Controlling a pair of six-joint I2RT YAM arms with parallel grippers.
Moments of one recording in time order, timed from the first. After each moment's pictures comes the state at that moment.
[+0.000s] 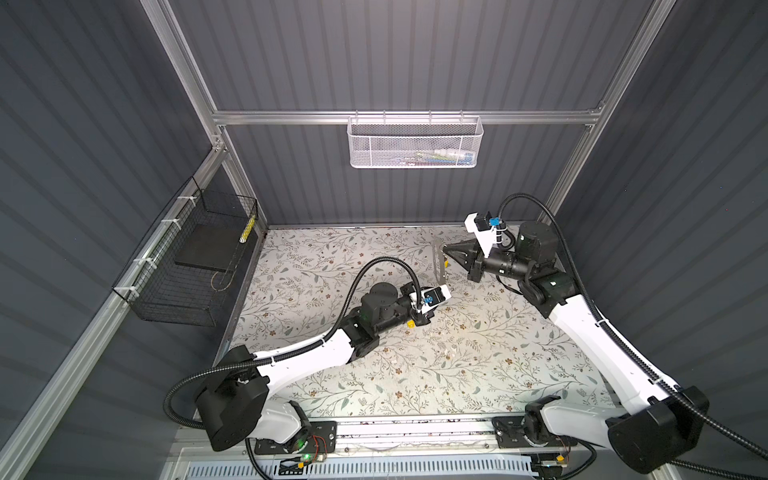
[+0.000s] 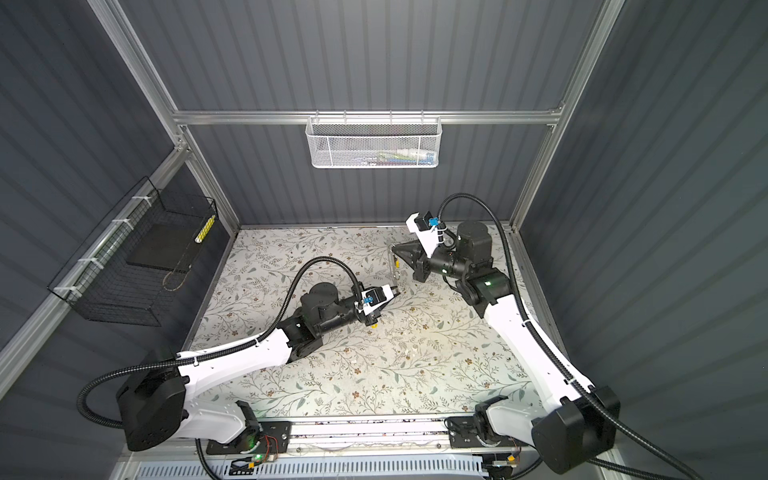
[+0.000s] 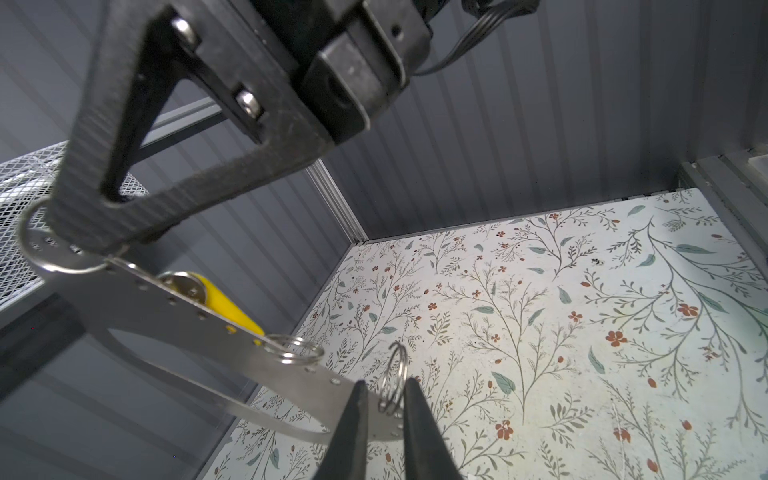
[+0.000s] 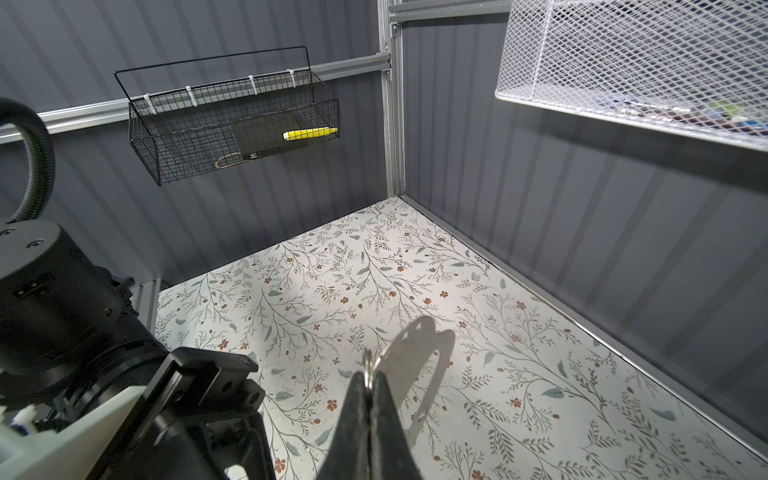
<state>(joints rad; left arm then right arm) -0.94 1.40 0.85 0.49 0.20 0.50 0.34 1.23 1.16 -0.15 -0.73 -0.08</state>
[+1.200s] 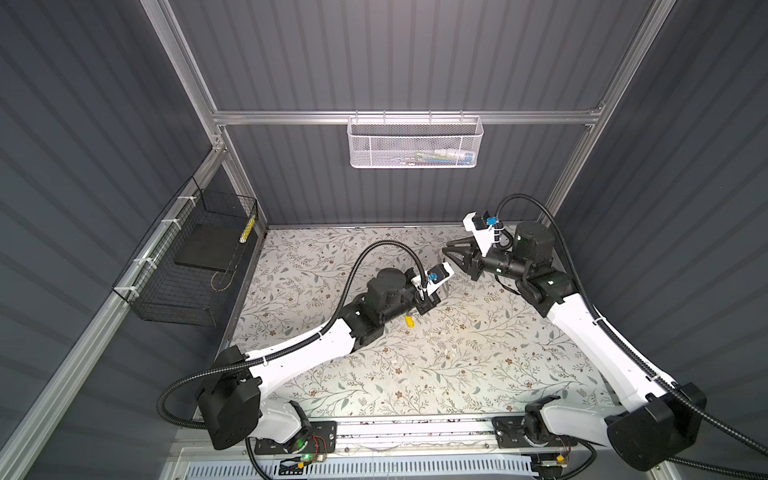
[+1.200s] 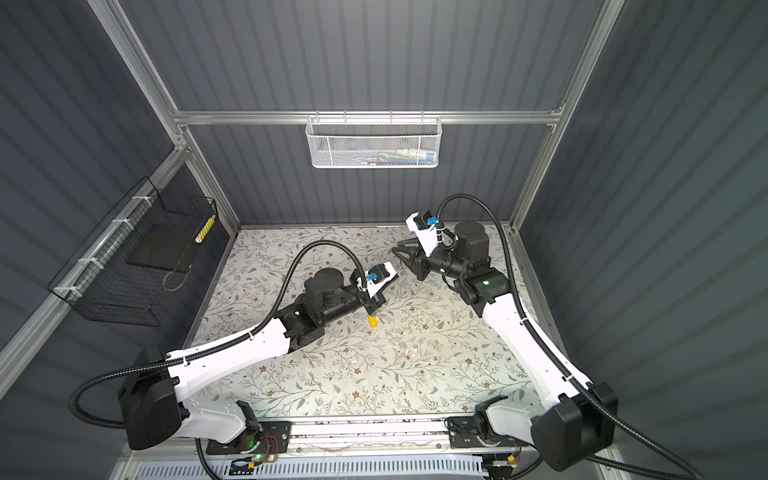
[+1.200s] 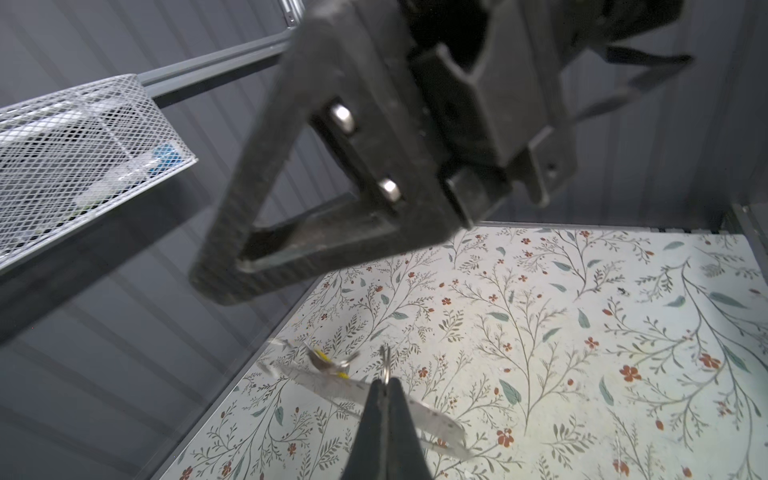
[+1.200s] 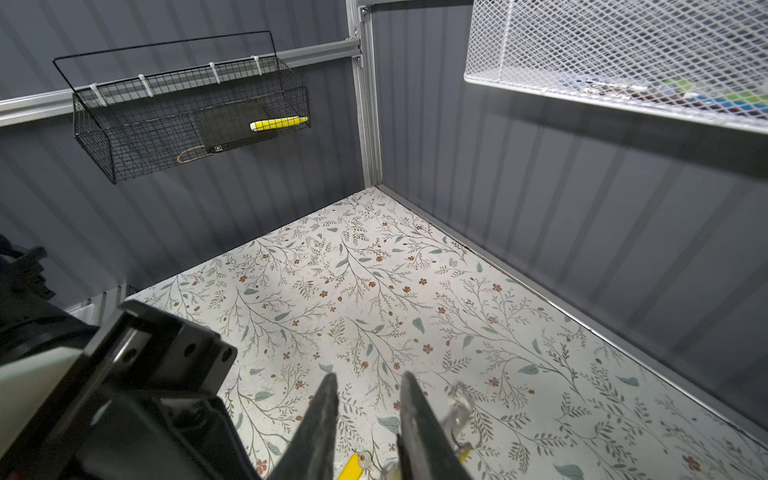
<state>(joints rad) -0.94 1.41 1.06 0.21 0.05 0.33 0.35 1.24 1.16 -0.16 -0.63 -0.07</state>
